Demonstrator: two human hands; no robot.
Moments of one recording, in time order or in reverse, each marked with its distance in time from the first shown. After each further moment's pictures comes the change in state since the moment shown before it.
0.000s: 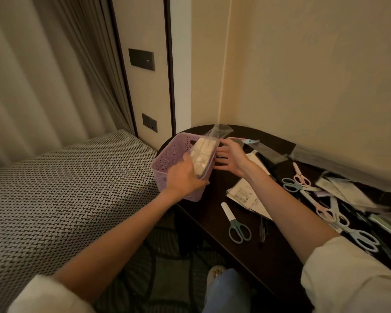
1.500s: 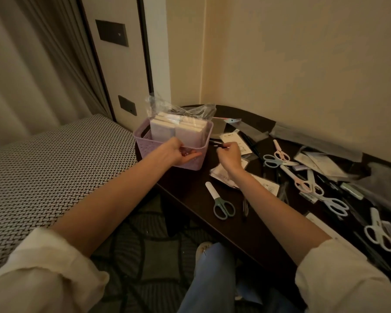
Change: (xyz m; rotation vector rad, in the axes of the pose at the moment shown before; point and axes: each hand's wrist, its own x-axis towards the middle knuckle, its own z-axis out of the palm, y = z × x) left_hand 0.033 0.043 -0.017 -1.663 -0.324 -1.052; right_hand -0.018 0.058 -0.019 -0.357 0.534 -0.121
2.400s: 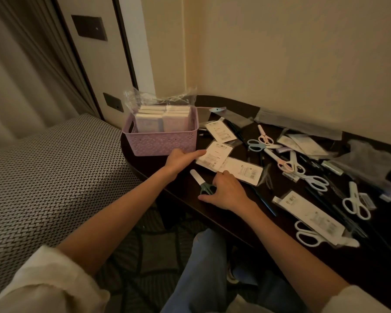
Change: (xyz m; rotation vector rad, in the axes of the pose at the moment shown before) left_hand 0.019 -0.085 -0.006 1.021 0.004 0.449; right_hand -0.090 0.068 -0.051 -0.911 -0.266 -0.341
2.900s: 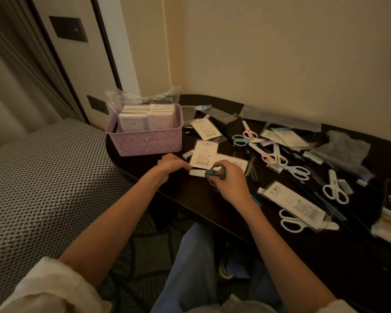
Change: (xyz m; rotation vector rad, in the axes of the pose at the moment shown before) left_hand 0.013 -0.017 0.014 0.126 -0.163 -0.180; right_hand -0.028 0.021 -0.016 0.525 0.263 0.143
